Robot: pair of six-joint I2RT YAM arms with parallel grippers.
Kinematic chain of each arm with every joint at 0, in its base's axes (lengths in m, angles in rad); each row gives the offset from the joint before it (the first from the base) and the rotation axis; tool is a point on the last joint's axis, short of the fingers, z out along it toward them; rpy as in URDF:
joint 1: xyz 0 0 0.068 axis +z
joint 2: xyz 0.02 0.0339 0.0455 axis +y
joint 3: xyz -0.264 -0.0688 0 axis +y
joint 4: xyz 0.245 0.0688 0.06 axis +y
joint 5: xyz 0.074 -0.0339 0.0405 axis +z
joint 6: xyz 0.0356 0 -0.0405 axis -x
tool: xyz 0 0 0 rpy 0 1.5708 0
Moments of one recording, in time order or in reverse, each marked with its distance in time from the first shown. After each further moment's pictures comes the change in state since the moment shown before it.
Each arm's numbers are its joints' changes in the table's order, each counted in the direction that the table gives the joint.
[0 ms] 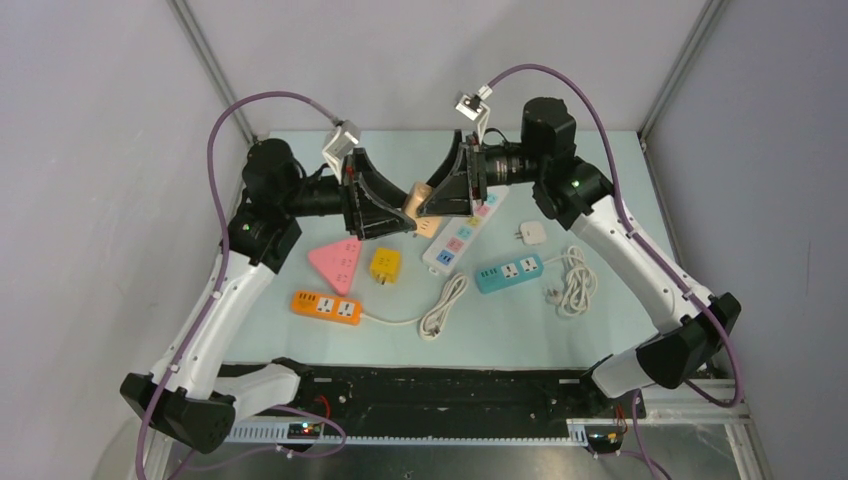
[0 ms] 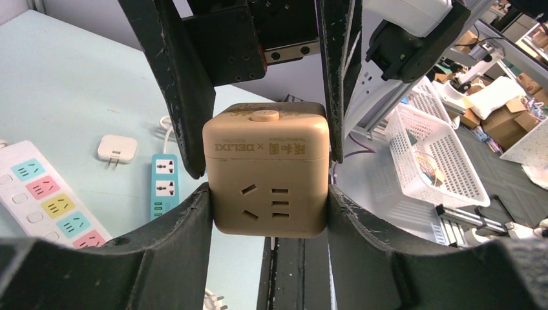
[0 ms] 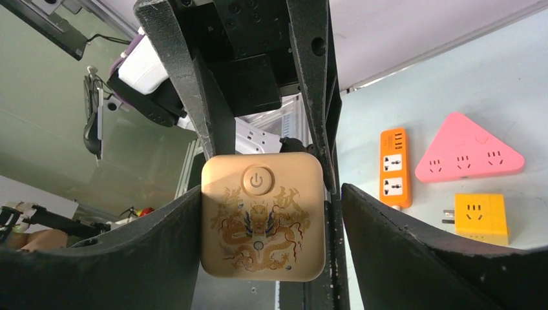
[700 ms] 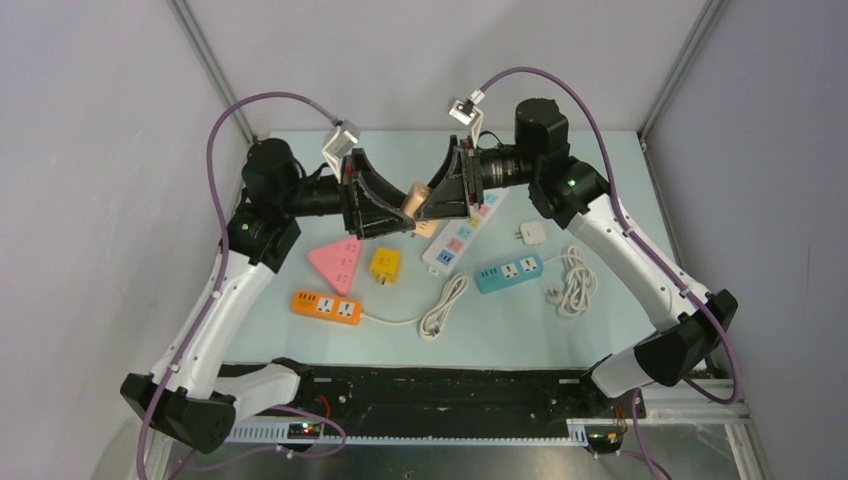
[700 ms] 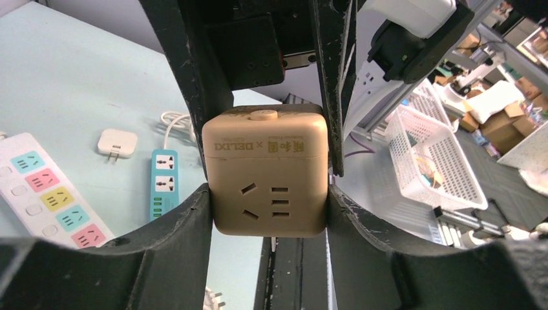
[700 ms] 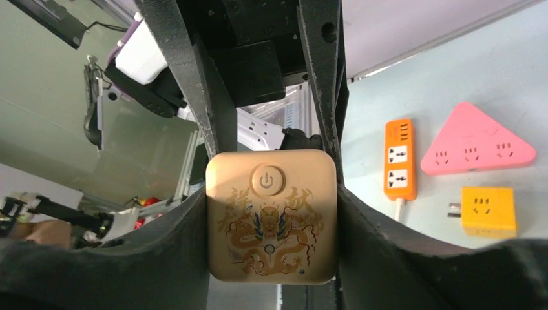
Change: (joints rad) left arm 0.006 0.000 0.000 0.016 0.002 -0.005; right arm 0.021 0.017 -0.018 0.063 0.008 0.027
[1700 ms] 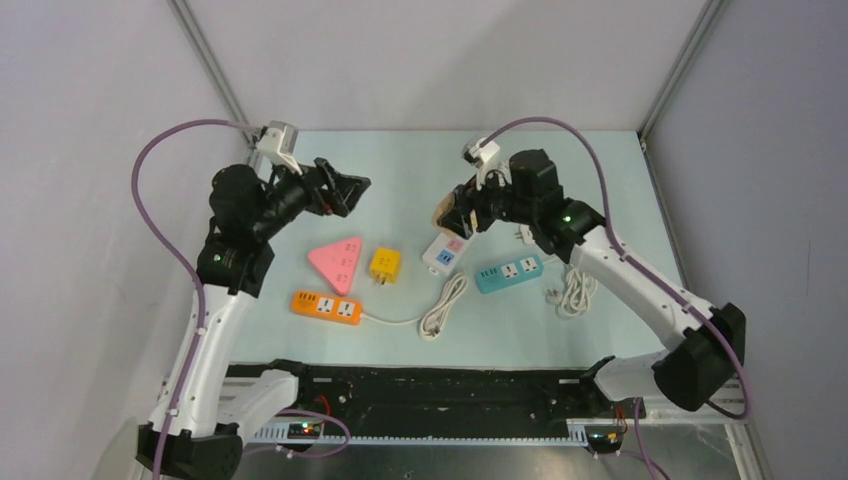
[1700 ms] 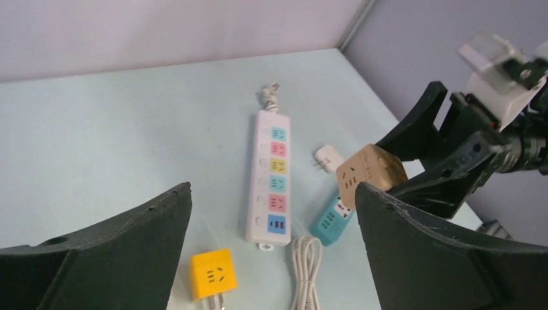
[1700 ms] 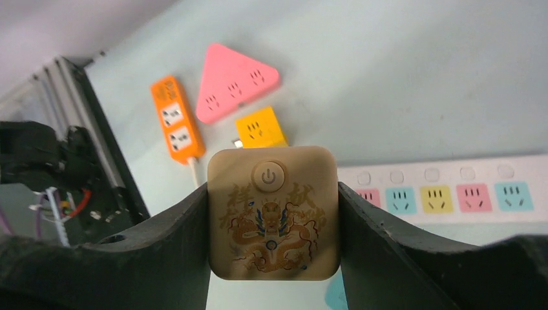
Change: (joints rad) left arm 0.191 -0.166 0.107 0.110 0.658 -0.051; right arm 0.005 -0.159 0.360 0.007 -0.657 0.410
